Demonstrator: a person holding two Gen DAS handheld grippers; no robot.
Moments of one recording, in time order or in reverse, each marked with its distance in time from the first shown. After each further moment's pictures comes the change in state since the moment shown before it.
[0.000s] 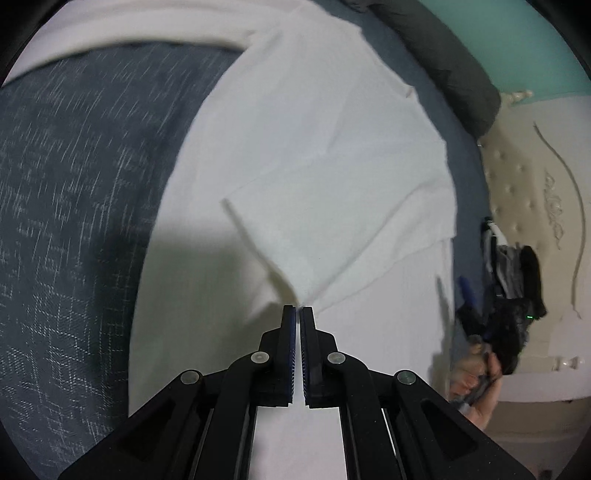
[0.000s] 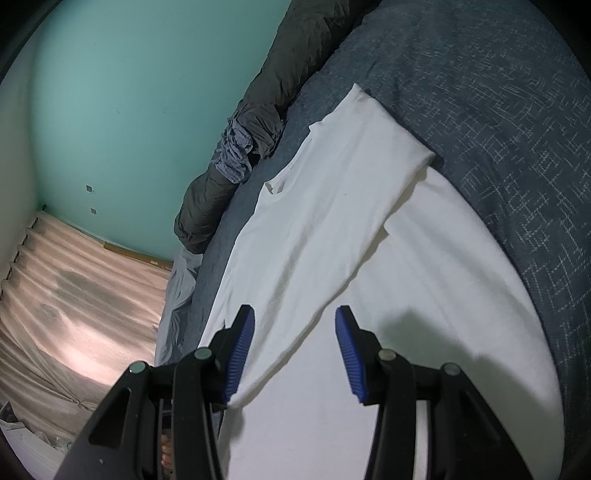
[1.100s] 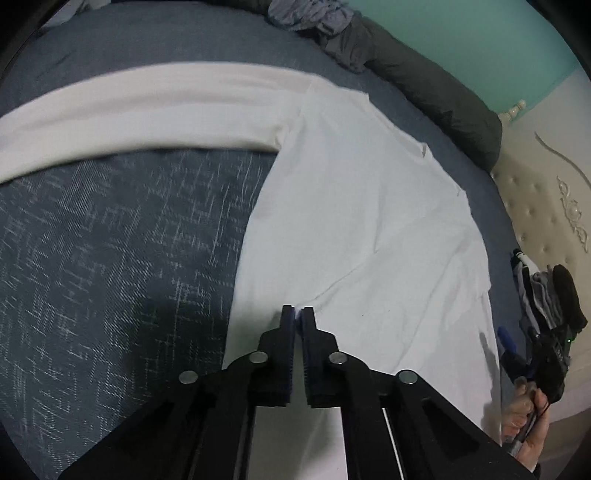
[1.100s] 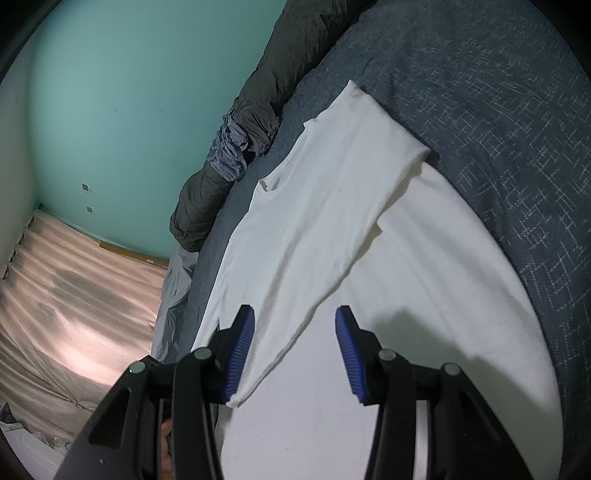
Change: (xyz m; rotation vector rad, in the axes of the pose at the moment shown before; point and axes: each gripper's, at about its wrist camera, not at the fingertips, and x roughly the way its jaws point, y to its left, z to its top) left arm -0.017 0.015 0.026 0.115 -0.313 0.123; right arm 0.004 -0.006 0.000 0.001 0.012 -0.016
